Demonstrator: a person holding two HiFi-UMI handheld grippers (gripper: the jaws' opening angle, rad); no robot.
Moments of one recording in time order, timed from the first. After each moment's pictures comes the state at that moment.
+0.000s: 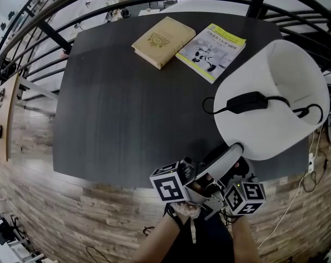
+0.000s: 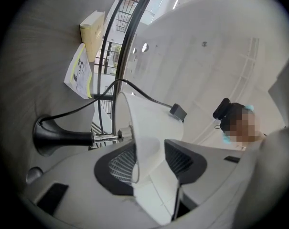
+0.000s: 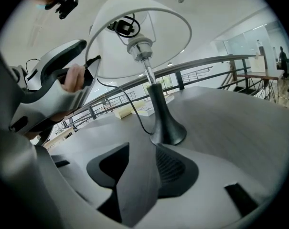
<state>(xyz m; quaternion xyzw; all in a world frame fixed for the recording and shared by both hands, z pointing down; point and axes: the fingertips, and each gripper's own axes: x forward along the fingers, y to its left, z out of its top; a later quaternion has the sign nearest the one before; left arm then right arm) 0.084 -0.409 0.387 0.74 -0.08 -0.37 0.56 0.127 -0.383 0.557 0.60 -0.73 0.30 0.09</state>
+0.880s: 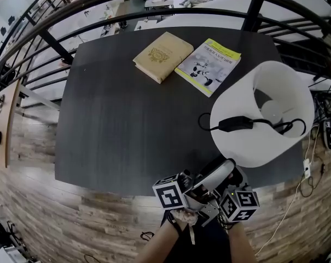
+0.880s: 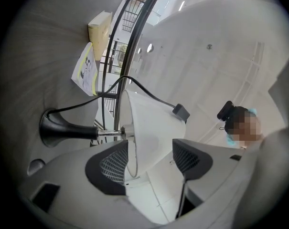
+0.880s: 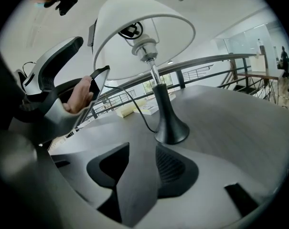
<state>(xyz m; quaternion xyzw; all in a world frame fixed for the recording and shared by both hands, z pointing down) 0.080 -0.399 0.394 0.72 -0.08 -0.37 0.58 0.115 -0.373 0.552 0.60 -0.73 0.31 0.09</state>
